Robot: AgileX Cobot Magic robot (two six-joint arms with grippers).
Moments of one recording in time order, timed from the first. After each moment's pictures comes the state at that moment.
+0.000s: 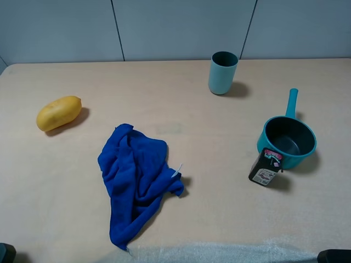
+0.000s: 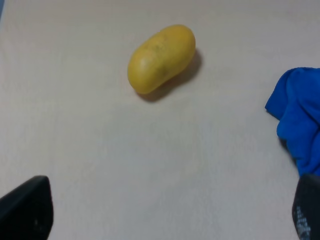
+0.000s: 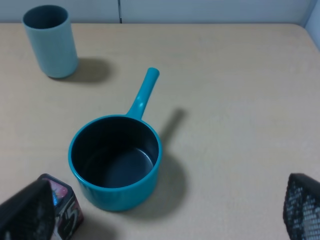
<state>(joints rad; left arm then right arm) 0.01 -0.01 -0.49 0.01 1.06 0.05 0.04 -0.01 -0.49 -0.01 1.03 0.01</state>
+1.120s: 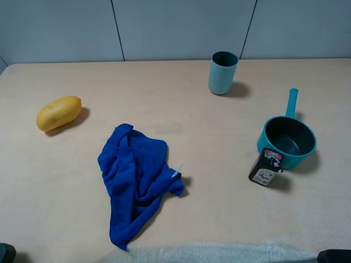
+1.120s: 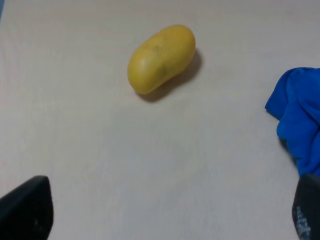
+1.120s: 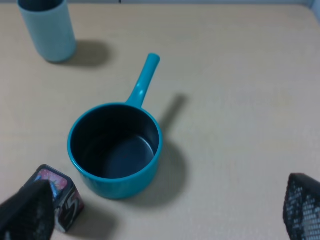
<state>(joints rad) 0.01 -0.01 -0.49 0.01 1.06 0.05 0.04 0.15 -0.54 -0.01 1.03 0.01</state>
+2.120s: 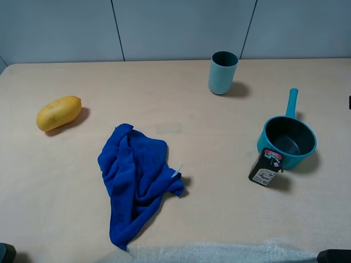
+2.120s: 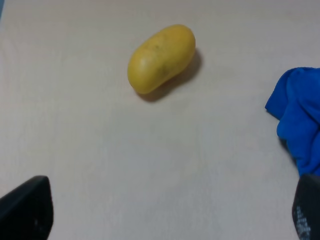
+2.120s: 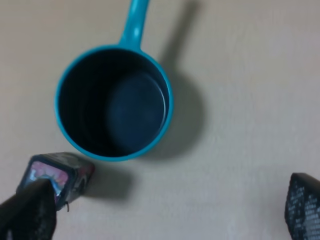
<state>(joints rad) 0.01 -0.01 -0.49 0.01 1.06 0.05 0.04 0.93 -0.78 0.00 1.03 0.16</state>
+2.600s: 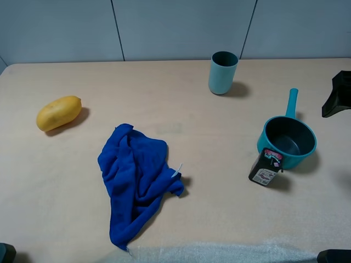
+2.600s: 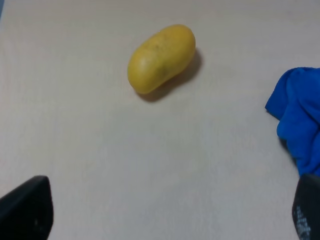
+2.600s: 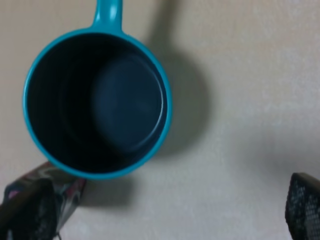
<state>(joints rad) 0.01 -0.01 -0.49 0.01 1.06 0.05 0.04 1.19 -0.78 -0.01 0.93 0.26</state>
